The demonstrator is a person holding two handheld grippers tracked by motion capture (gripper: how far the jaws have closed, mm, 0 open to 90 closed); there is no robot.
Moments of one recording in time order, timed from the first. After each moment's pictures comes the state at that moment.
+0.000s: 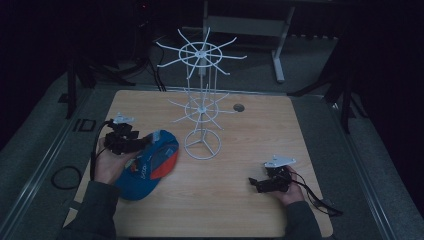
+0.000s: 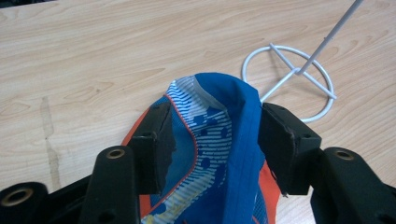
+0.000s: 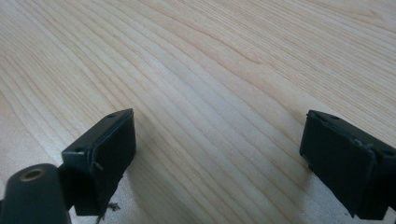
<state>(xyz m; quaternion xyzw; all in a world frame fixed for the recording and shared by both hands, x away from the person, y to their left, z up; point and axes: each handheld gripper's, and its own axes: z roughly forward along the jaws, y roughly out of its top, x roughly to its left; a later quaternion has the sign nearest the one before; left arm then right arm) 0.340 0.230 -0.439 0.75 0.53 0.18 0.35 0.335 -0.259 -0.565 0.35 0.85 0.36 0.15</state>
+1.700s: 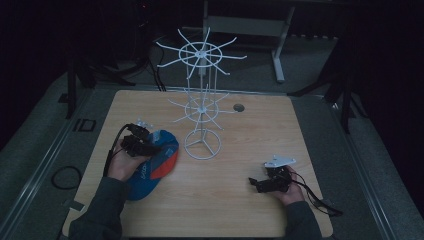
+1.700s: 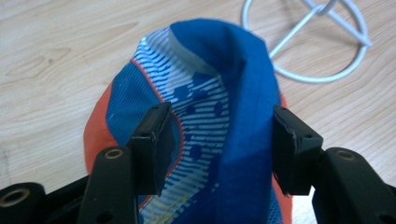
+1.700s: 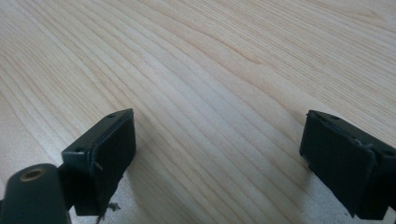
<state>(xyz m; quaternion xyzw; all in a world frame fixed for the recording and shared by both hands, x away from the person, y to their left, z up) 0.365 0.204 -0.478 0.80 0.51 0.14 0.27 0.335 -0.259 -0.565 0.35 0.85 0.36 0.15</state>
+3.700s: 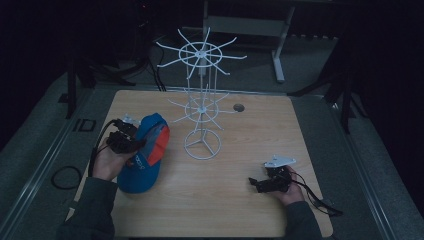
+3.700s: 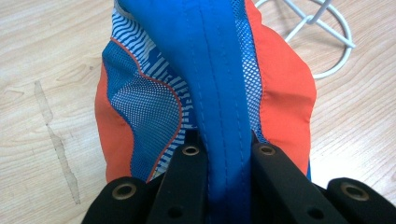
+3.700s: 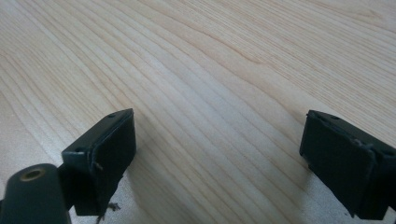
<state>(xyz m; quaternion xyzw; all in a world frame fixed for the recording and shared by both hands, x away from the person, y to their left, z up) 0.348 0.228 -0.442 0.81 0.50 0.15 0.28 0.335 -0.259 -0.565 0.35 0.85 0.36 0.15</state>
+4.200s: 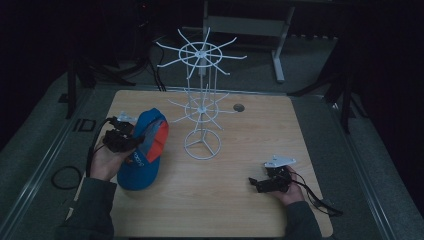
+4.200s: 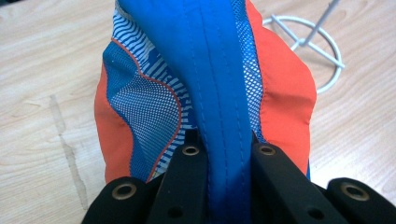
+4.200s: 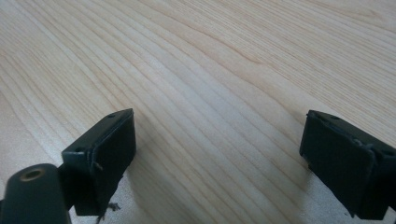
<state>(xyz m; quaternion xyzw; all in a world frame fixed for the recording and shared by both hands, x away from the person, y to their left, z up) 0.342 0.232 -0.429 0.79 0.50 0.18 0.31 0.335 -0.259 -0.565 0.35 0.85 0.36 0.15</state>
